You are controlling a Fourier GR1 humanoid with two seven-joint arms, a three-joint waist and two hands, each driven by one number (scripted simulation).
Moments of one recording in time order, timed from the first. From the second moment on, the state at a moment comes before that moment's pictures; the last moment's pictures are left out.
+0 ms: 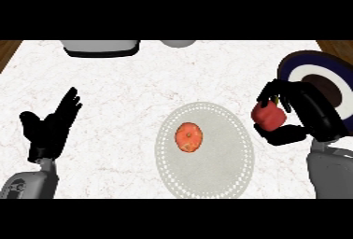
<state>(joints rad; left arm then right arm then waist) -0.13 0.25 0.06 -1.42 0.07 0.03 0.15 -0.32 -0.17 -0.10 -1.69 0.77 0.35 -0.07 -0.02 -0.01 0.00</state>
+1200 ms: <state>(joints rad) -0.19 0.22 0.05 -1.40 0.04 0.02 0.17 -0.53 -0.49 -0.61 -1.11 0.59 0.11 -0.11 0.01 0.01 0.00</state>
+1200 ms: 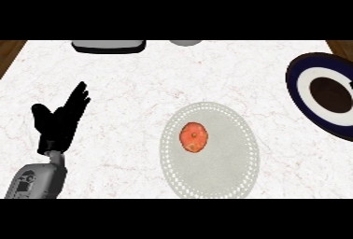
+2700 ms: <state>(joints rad) -0.17 0.21 0.06 -1.42 0.03 0.01 0.18 -0.78 -0.78 -0.80 -0.34 0.33 0.46 -0.55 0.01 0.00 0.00</state>
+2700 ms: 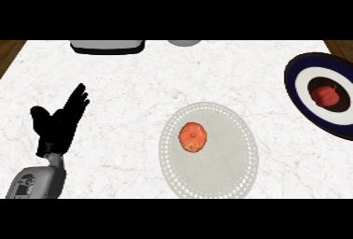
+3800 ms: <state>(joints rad) -0.18 0.20 0.07 -1.43 0.03 -0.01 0.18 -0.63 -0.93 -0.84 -0.24 0.18 0.65 -0.49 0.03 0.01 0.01</state>
